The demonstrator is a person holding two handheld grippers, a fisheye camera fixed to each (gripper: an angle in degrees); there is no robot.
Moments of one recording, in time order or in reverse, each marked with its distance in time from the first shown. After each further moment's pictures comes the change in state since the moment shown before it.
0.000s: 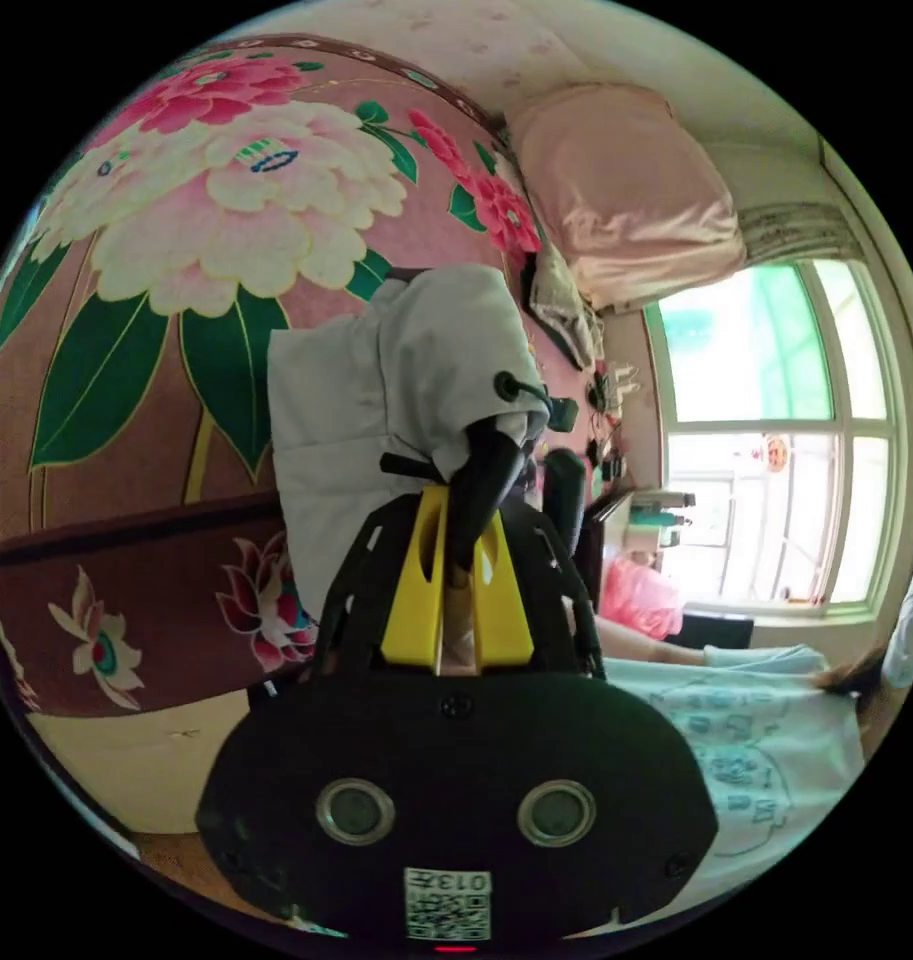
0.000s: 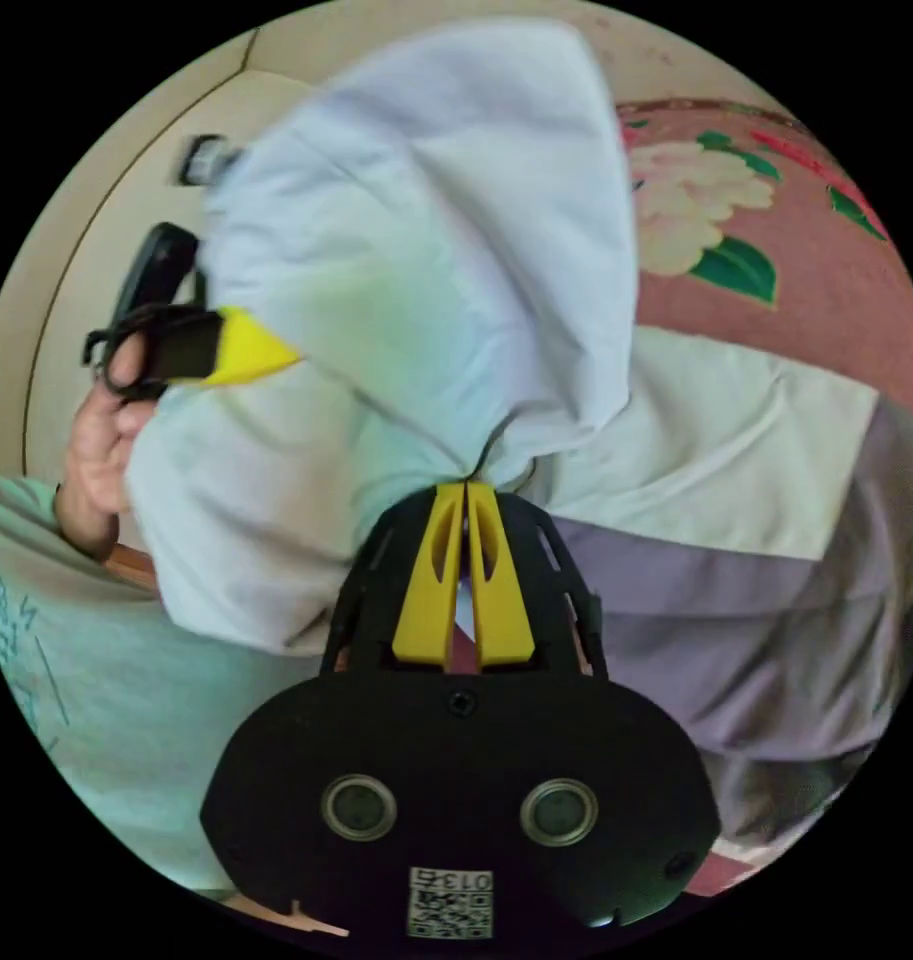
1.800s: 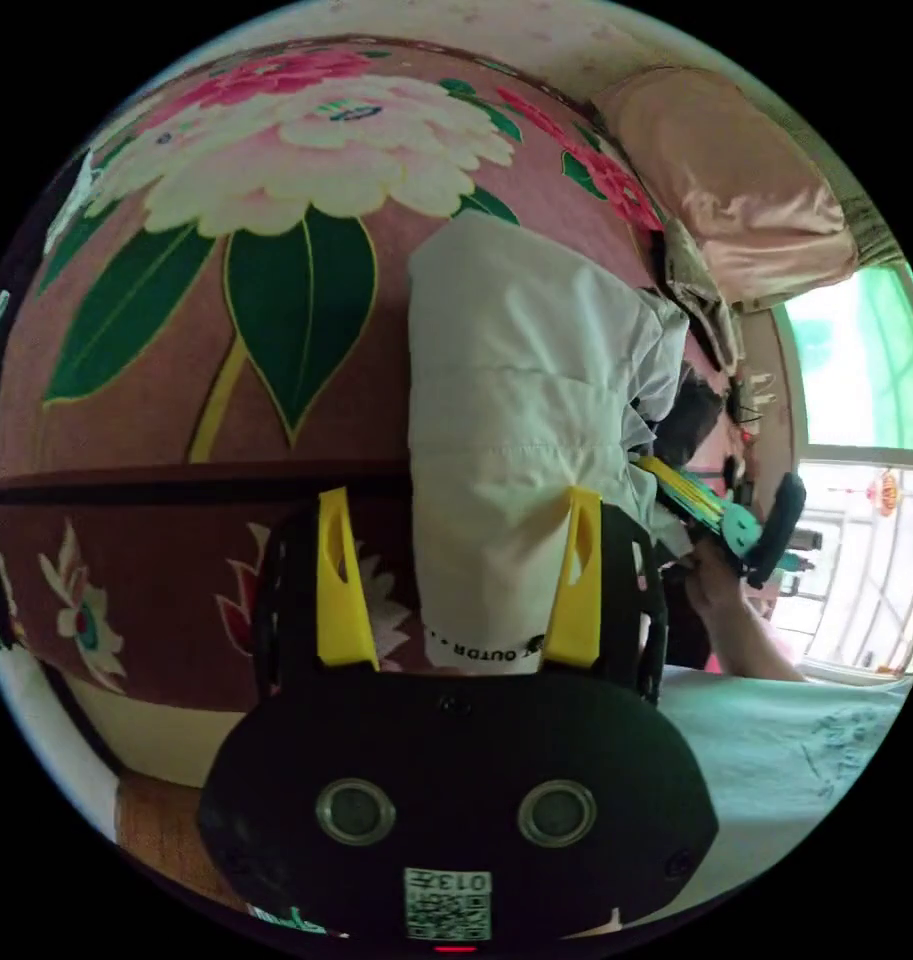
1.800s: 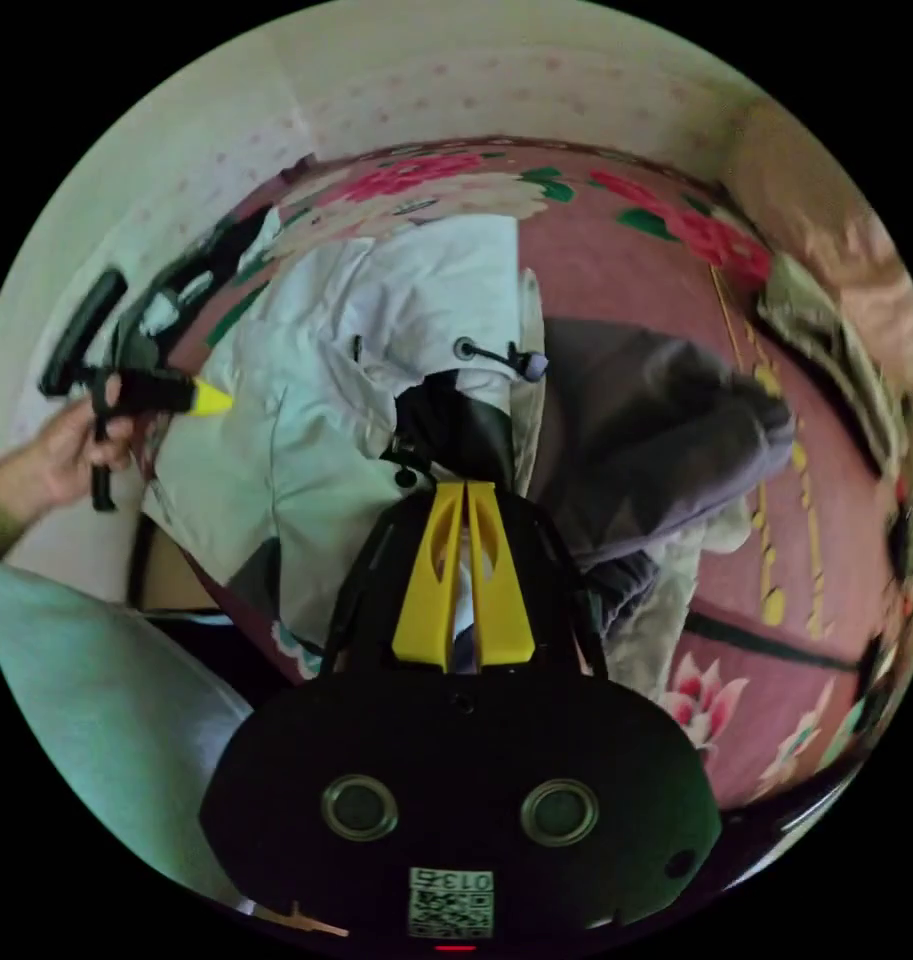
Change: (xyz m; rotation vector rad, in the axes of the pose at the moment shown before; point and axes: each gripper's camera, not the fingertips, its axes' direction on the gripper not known) left arm 0.101 -0.020 0.126 0.033 -0.347 -0.121; right arm -0.051 0.148 -0.180 0.033 0.610 -0.025
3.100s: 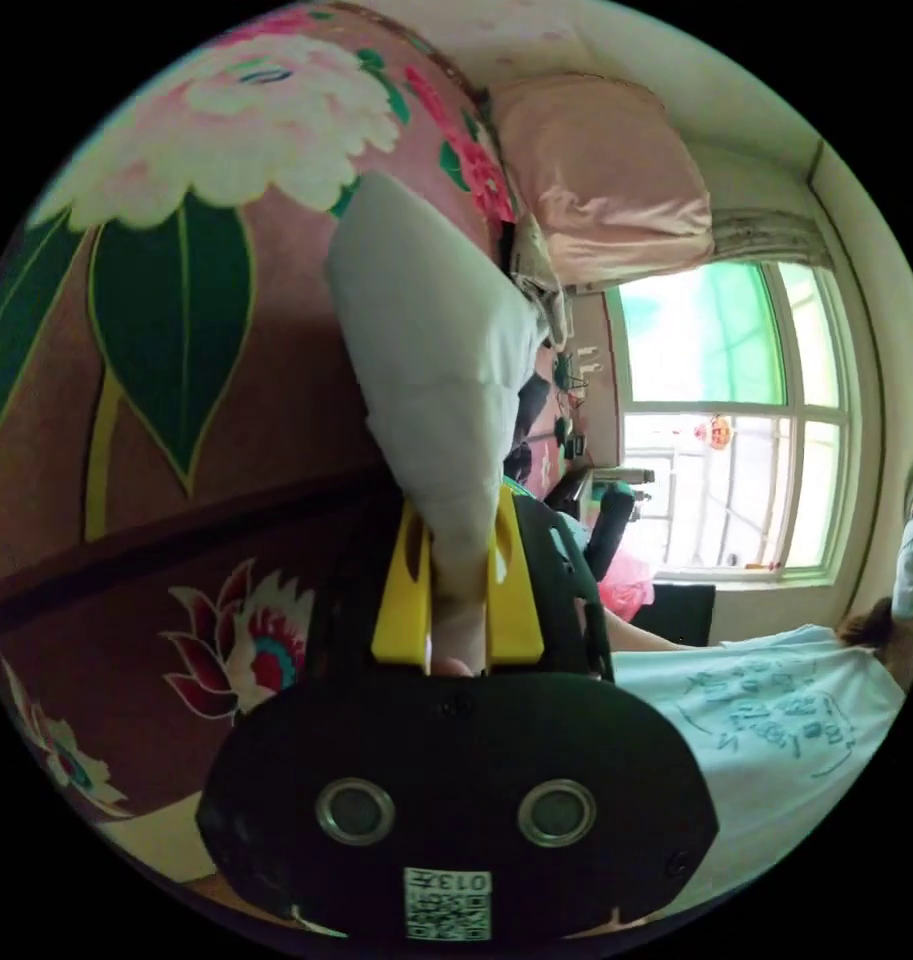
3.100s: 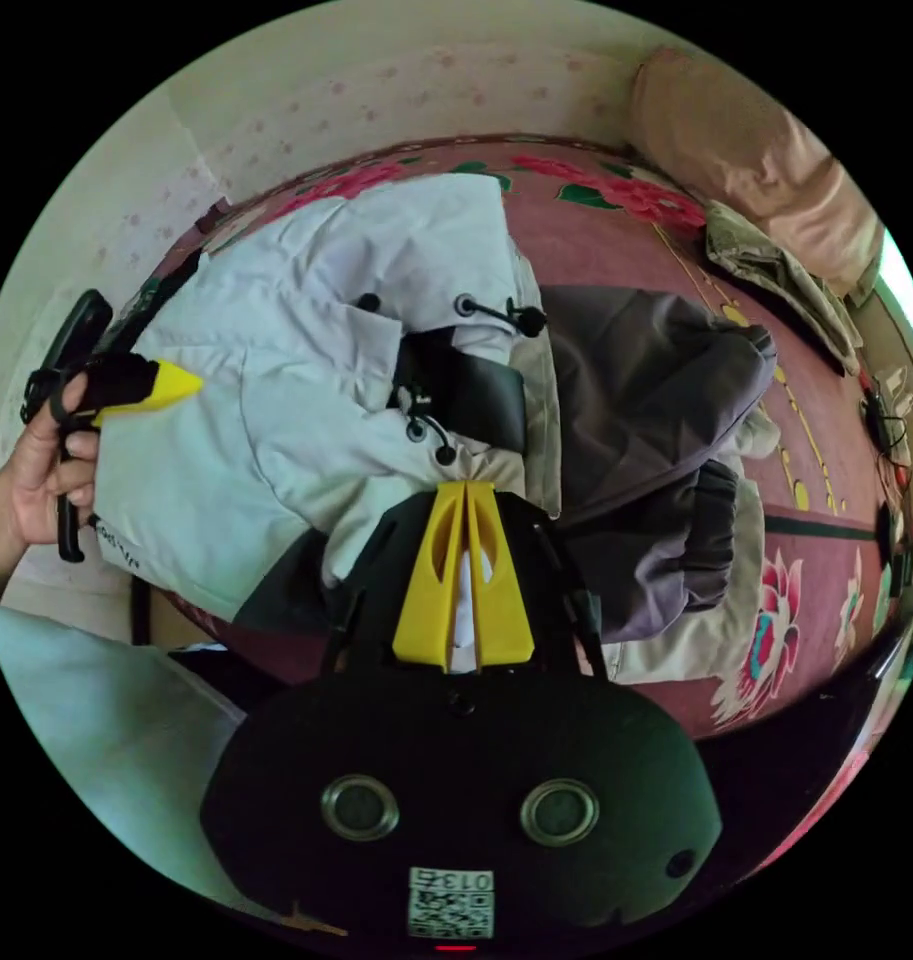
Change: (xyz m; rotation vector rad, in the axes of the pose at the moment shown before) left arm -0.022 -0.040 -0.010 -0.099 0.579 0.136; right arm -0.066 0.086 -0.022 0.031 0.078 0.302
